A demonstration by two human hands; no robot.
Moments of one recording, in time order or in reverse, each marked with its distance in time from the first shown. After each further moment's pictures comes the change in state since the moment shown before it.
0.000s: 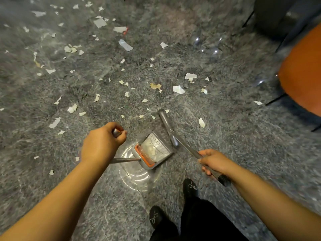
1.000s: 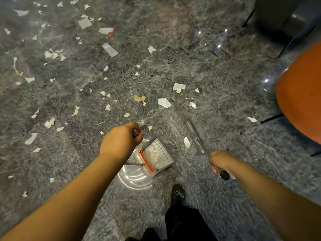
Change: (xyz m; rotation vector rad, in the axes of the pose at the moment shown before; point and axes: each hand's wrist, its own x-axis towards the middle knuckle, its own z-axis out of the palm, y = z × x) left_hand 0.184 0.255 0.133 0.090 -0.194 0.104; right_hand 0.203 -0.099 -0.271 -0.258 0.148 0.200
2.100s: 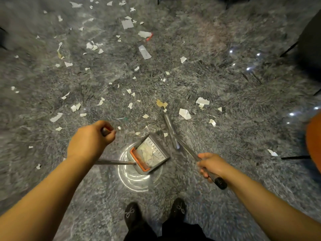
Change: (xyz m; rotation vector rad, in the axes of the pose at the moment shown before) left_hand -0.032 -0.118 -0.075 -0.049 0.262 -0.302; right_hand -0.057 -0.105 0.052 0.031 -0.254 -0.223
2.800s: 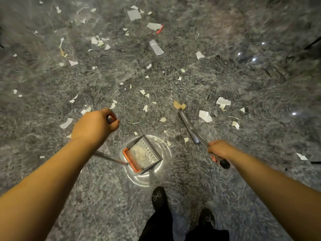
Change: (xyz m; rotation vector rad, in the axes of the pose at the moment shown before) left_hand 0.193 -0.129 -0.039 0.083 -0.130 0.042; right_hand 0.131 -0.149 0.116 -0.246 0.129 0.113
